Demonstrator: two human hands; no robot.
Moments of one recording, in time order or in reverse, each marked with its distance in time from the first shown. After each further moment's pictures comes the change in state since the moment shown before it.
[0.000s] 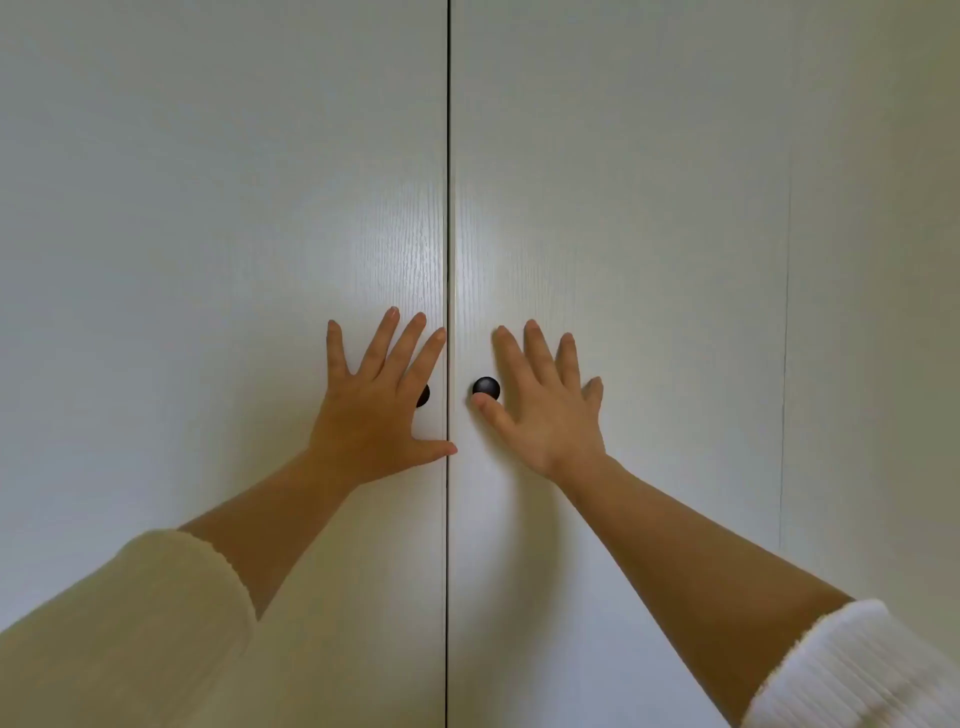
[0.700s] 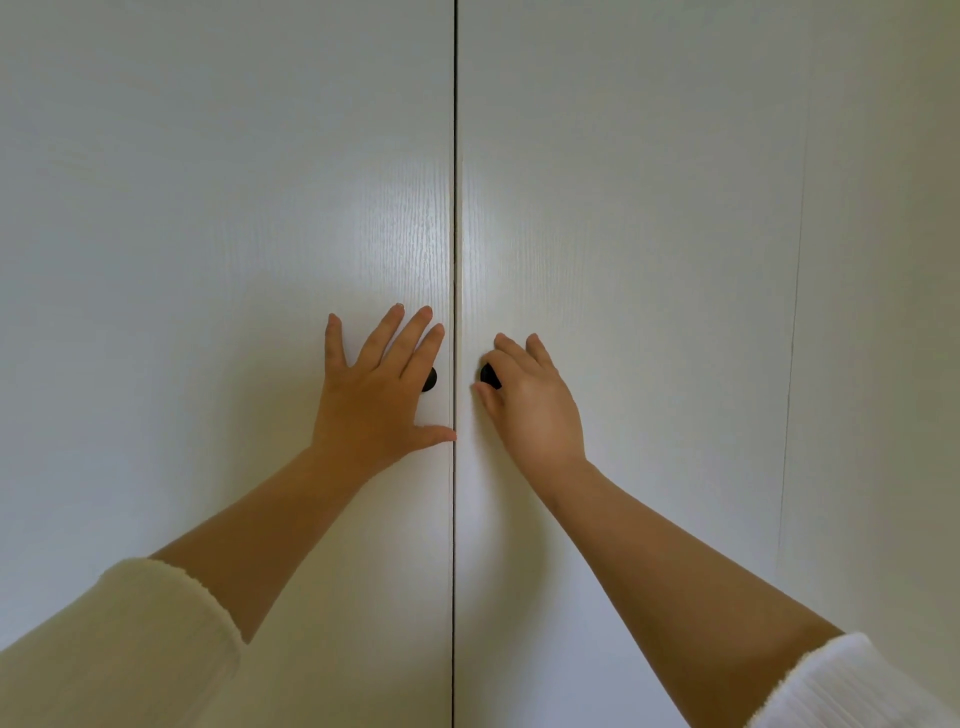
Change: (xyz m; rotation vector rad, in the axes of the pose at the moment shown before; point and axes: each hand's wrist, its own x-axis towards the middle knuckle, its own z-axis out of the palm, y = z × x) left_hand -0.008 0.003 -0.010 0.031 -0.125 -0.034; right_hand -0.003 -0.018 0.022 0.169 0.280 -0.143
